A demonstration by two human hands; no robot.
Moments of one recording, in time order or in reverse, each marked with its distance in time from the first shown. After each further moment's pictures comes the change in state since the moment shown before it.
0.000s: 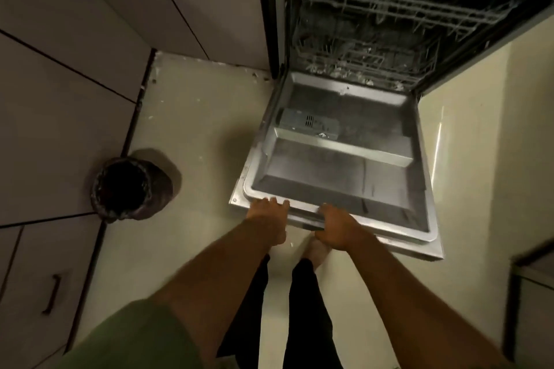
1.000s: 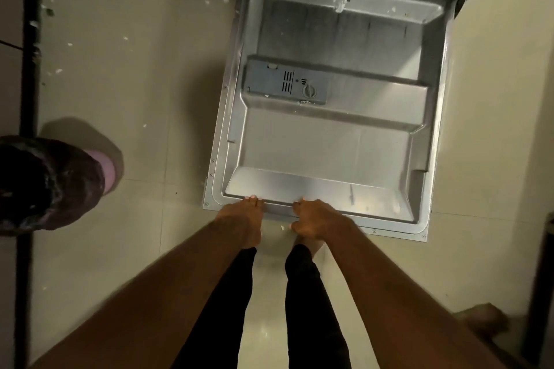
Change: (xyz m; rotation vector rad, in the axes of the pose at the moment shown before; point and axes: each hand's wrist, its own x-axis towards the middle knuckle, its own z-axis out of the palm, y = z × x) left_hand 0.168 -0.021 0.146 0.038 -0.193 0.175; right_hand 0.193 0.052 0.126 -0.089 -0.216 0.018
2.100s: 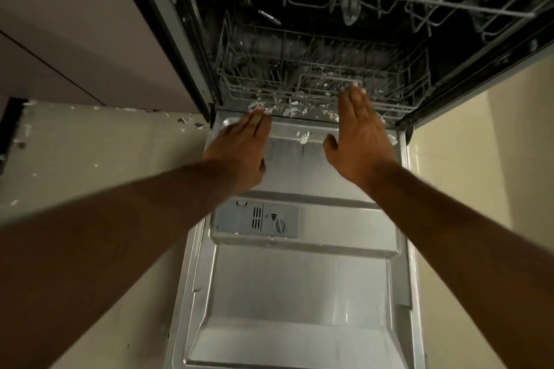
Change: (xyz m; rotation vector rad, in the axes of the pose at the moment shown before) left_hand 0.090 -0.045 -0.366 0.073 0.778 0.083; right_hand -0.003 0.070 -0.366 -0.062 1.086 0.051
